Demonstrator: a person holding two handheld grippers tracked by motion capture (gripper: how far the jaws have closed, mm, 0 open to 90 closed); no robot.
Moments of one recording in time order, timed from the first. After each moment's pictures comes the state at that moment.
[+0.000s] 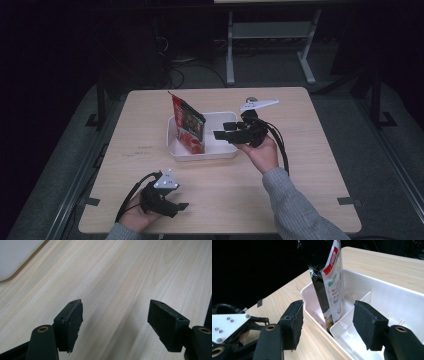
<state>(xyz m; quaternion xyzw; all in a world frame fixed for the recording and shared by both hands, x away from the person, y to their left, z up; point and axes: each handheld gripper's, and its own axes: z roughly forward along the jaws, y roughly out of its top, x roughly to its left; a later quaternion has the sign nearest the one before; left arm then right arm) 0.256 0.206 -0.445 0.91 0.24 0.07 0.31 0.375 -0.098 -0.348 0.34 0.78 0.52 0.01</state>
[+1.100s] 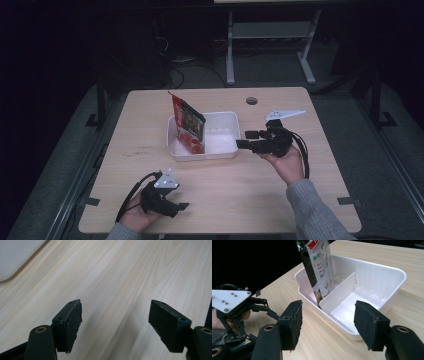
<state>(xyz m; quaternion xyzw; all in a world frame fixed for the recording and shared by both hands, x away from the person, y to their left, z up) 0.256 0.206 -0.445 0.91 0.25 0.07 0.32 0.351 -0.156 -0.359 0.36 0.78 0.51 0.01</state>
